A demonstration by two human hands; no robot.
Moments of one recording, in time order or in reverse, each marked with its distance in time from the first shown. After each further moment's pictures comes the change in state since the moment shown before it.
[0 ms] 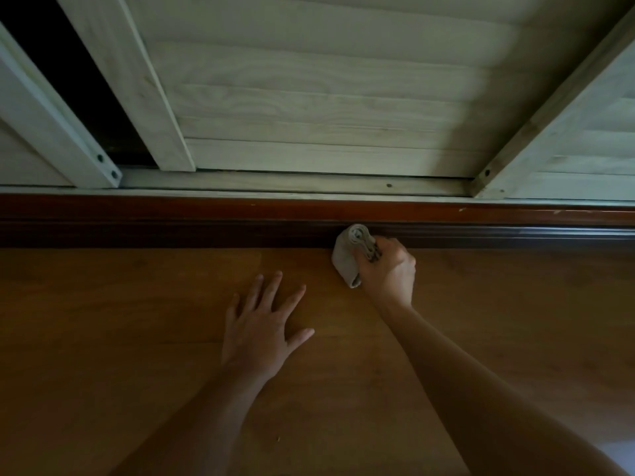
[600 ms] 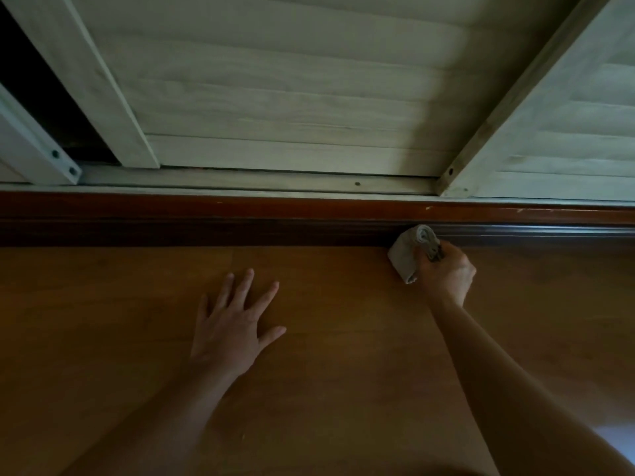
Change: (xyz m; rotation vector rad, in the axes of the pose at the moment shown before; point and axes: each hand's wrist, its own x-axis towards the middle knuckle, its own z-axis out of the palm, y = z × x) left_hand 0.001 0.013 -0.008 0.057 -0.103 -0.036; right_hand 0.029 0.095 -0.082 -0.106 0.135 0.324
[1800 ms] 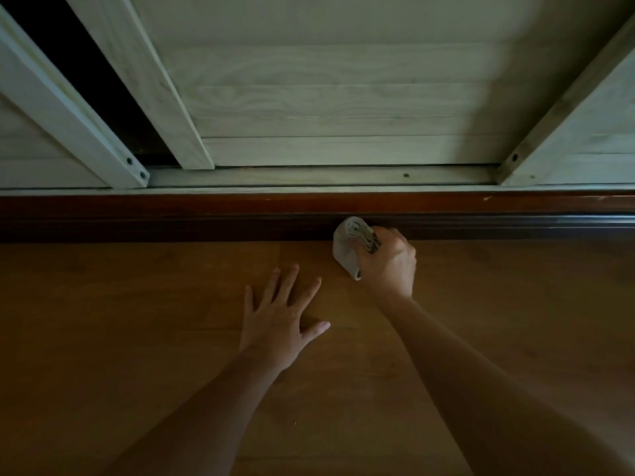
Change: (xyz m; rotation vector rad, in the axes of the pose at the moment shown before) left_hand -0.001 -0.014 0.012 0.024 0.039 0.021; right_hand -0.082 -0.104 0.077 0.192 -0.162 -0.346
